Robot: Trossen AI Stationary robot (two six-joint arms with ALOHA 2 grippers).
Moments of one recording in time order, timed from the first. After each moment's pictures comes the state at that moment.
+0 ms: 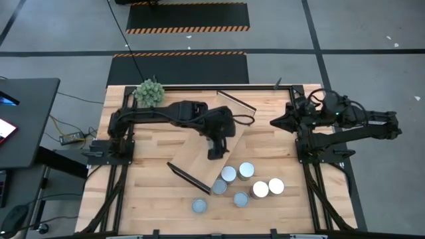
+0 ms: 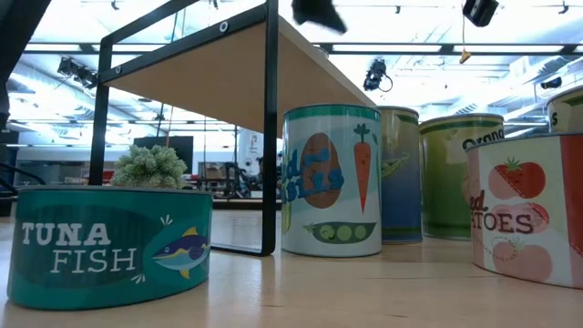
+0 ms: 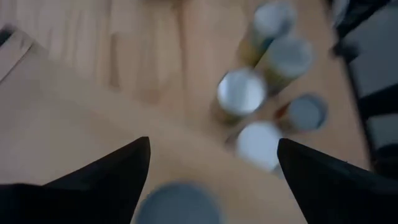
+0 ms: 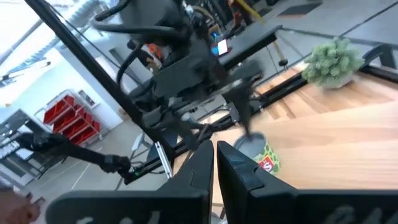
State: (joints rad) left arm -0.05 1.97 2.11 -1.03 0.08 -0.01; right arm 0.02 0.53 0.79 -0.31 -0.04 0.58
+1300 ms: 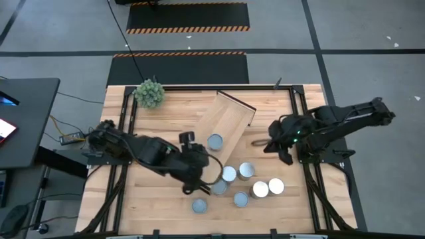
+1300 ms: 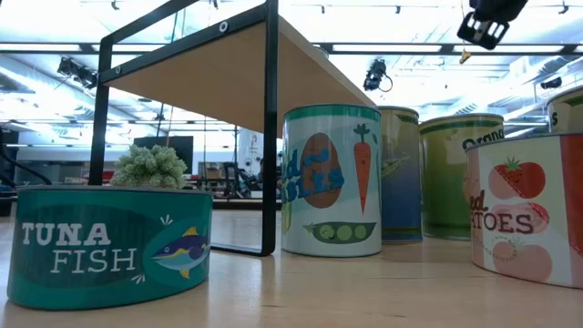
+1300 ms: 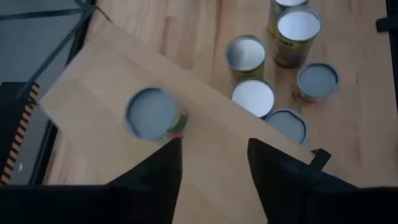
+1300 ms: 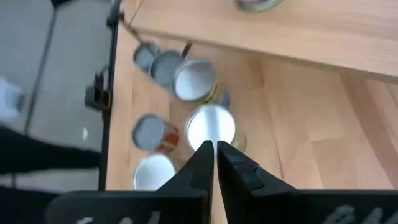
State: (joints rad) left arm -0.45 1.83 2.13 -1.35 -0.53 -0.38; right arm 0.22 0.95 1.01 -0.86 -0.10 0.45
